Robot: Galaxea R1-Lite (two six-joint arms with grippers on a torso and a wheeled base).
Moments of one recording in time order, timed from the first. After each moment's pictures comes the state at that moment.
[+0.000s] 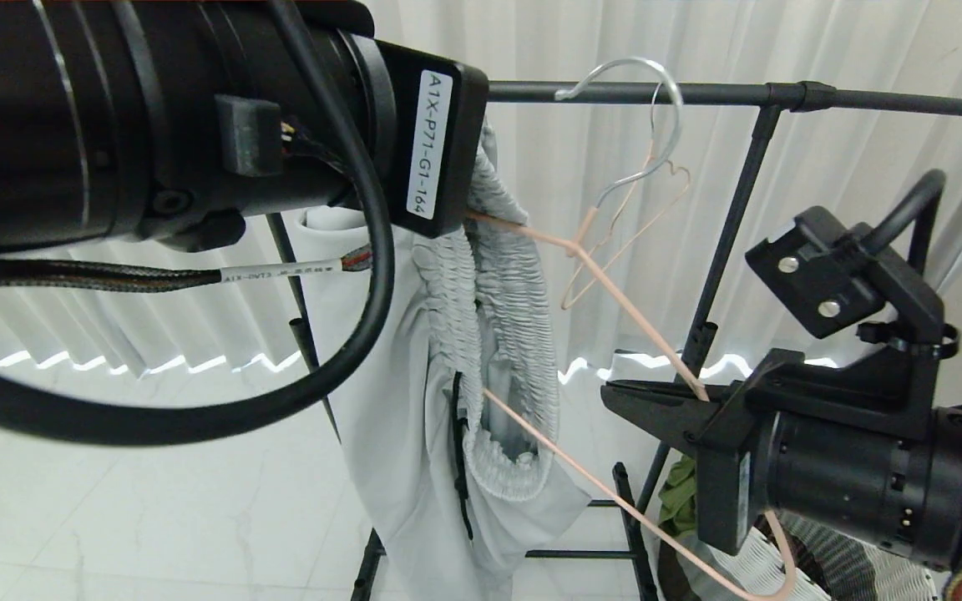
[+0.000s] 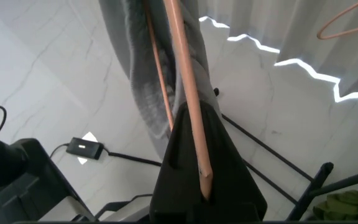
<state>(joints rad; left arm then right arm) -1.01 1.51 -1.56 0.22 0.54 0.17 1.11 1.41 -0.89 -0.27 -0.20 0.20</state>
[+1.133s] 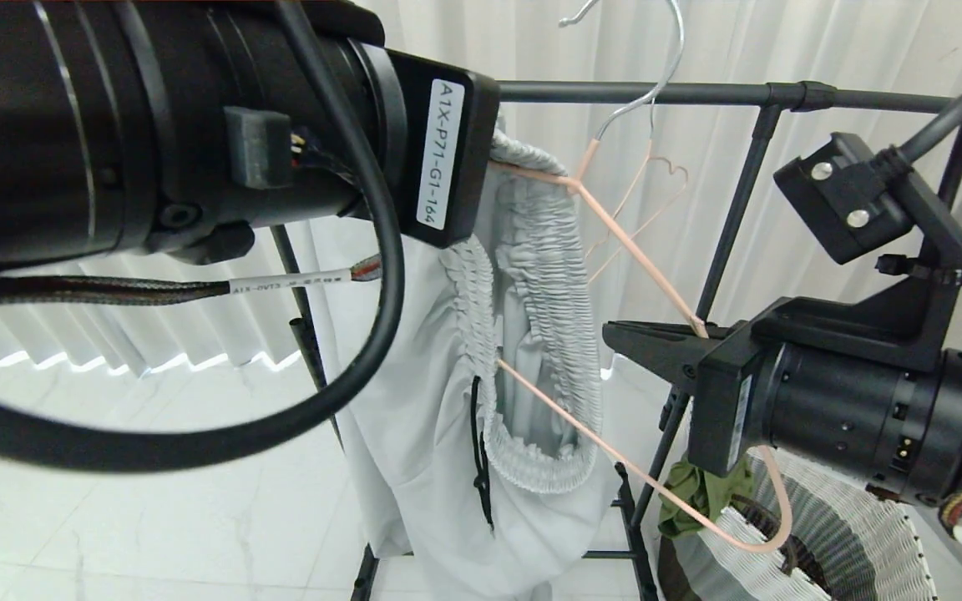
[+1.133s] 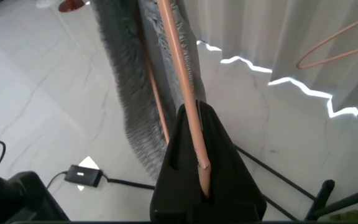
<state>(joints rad) -1.03 1.51 -1.55 0.22 0.53 0.15 1.08 1.42 -0.94 -0.35 -0.22 0.19</state>
